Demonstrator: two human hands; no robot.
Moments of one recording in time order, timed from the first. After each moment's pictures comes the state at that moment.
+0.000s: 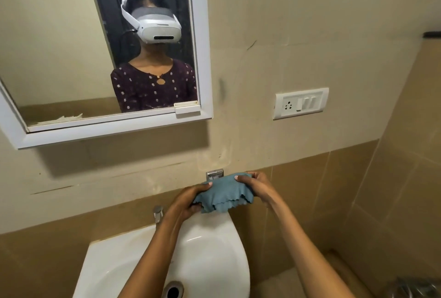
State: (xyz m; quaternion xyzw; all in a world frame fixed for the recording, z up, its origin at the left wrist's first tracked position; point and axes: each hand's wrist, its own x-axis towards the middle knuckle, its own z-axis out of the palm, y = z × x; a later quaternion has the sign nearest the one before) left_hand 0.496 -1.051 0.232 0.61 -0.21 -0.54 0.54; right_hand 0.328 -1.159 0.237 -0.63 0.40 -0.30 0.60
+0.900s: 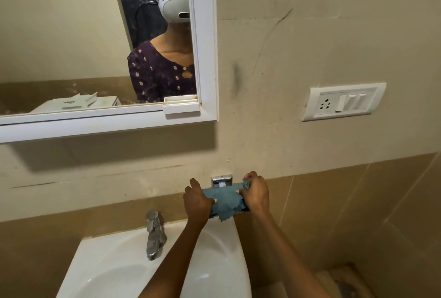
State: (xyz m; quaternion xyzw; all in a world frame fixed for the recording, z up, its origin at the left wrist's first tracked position) left_hand 0.513 -1.149 0.162 0.89 -0.28 -0.14 0.33; right_hand 0.410 -1.249 0.156 -0.77 0.52 -0.23 0.29
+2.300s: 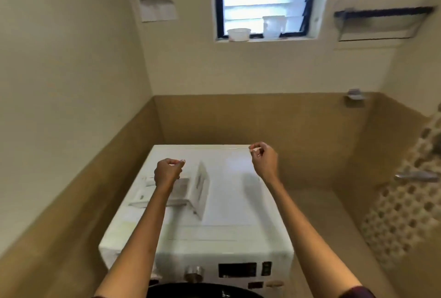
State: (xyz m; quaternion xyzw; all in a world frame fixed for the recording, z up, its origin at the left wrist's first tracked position) left_hand 0.255 -0.018 0.214 0.64 0.51 0.31 0.48; right_hand 0.447 -0.169 0.219 -0.80 -0.29 0.02 0.52
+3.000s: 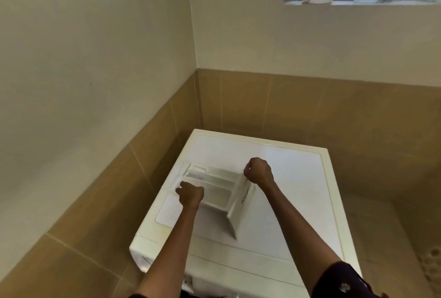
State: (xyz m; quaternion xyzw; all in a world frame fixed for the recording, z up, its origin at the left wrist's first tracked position) left_hand 0.246 0.104 0.094 0.55 0.70 0.16 0.43; right_hand 0.427 0.049 0.122 -0.87 -0.39 0.22 0.21
